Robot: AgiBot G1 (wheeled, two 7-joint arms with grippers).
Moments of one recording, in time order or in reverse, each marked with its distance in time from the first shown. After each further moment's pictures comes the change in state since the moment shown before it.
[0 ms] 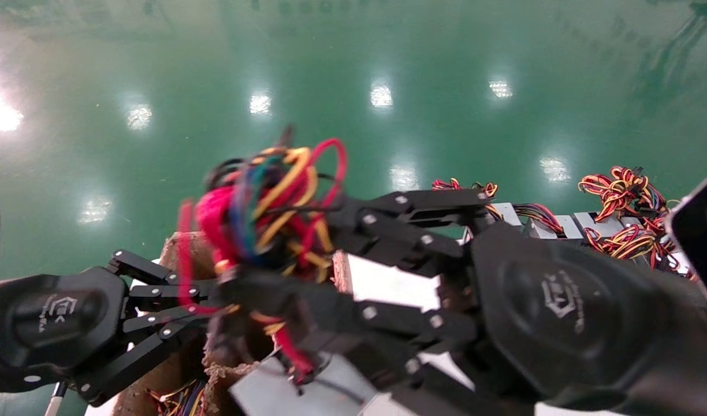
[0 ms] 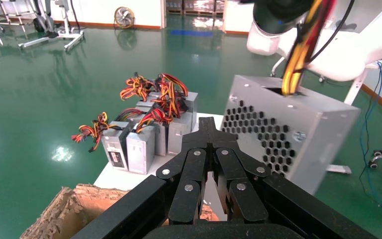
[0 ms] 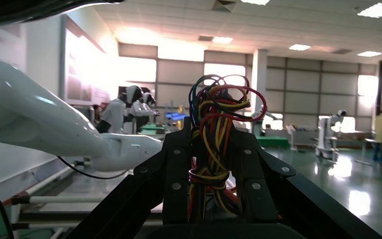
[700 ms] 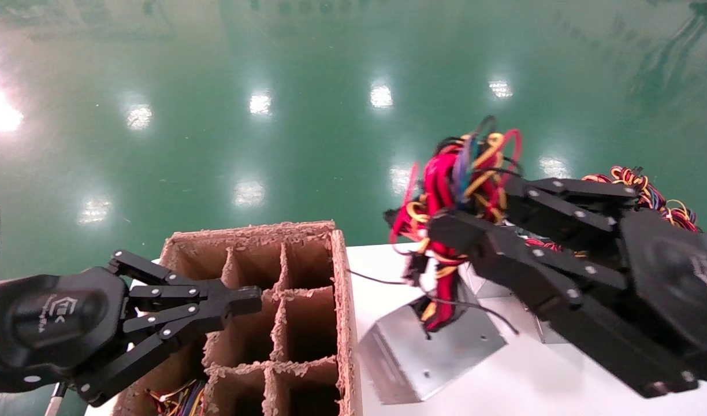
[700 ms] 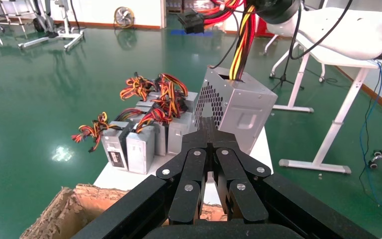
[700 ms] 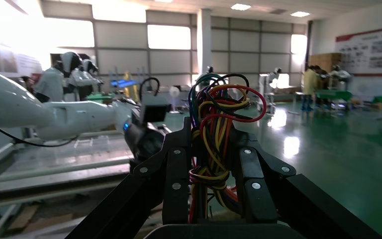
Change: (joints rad) left arm 0.000 0.000 0.000 0.000 0.000 0.000 0.000; right arm -0.178 0.269 0.161 0.016 0.062 0.062 0.007
